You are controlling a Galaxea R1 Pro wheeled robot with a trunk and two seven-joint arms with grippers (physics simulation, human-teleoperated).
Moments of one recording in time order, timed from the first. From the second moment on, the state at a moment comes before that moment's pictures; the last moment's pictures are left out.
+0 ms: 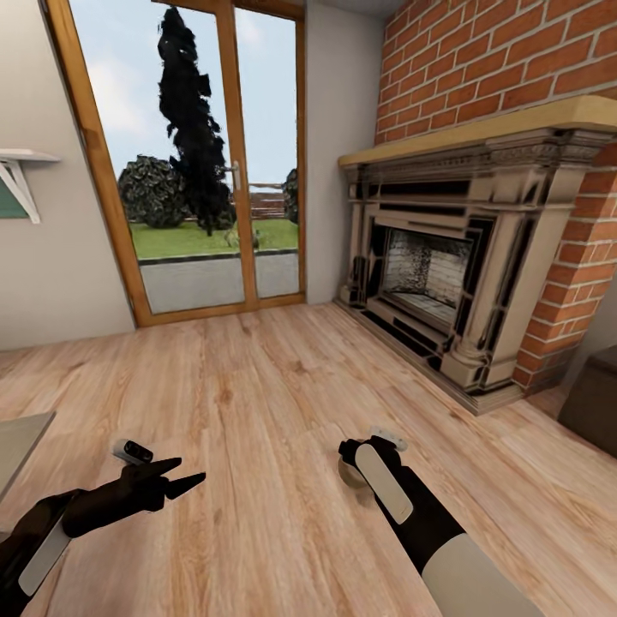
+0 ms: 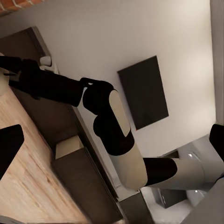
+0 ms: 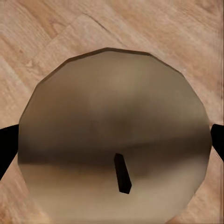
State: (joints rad) left arm -0.37 0.39 0.01 -0.99 0.61 0.99 -1.56; right arm -0.62 0.10 0.41 -0.99 -0.92 0.50 -0.87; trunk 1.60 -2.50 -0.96
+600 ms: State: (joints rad) left arm -0.37 0.39 0.01 -0.99 0.61 0.99 -1.56; right arm -0.62 0.10 0.34 -0.98 -0.92 0.50 -0.87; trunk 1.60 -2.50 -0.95
